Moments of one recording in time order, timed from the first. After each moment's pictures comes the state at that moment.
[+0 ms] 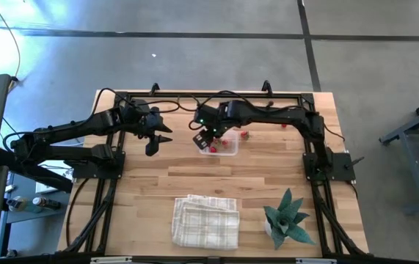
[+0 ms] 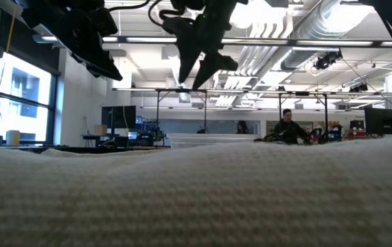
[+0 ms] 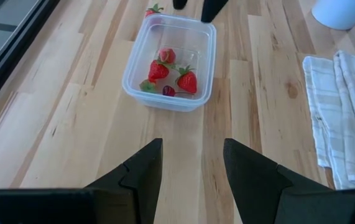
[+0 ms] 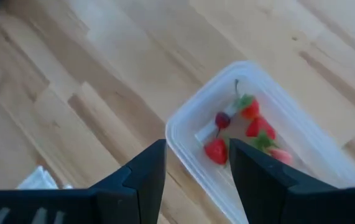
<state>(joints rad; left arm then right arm) 0.56 0.92 0.67 -0.47 0.29 0.18 -0.15 2.05 1.95 -1.02 0.04 0.63</state>
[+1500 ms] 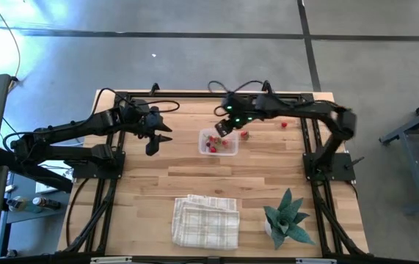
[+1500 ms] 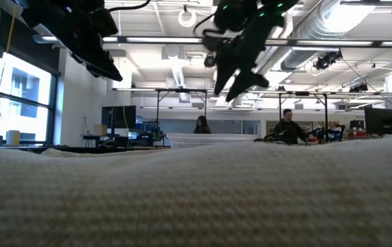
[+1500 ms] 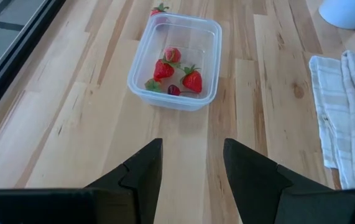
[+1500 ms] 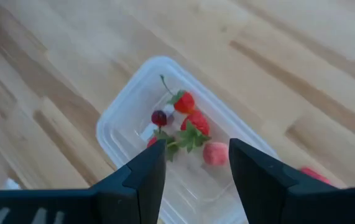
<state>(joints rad) 0.56 0.92 0.67 -0.47 0.28 0.18 -0.32 1.71 1.40 -0.71 -0.02 0.61</state>
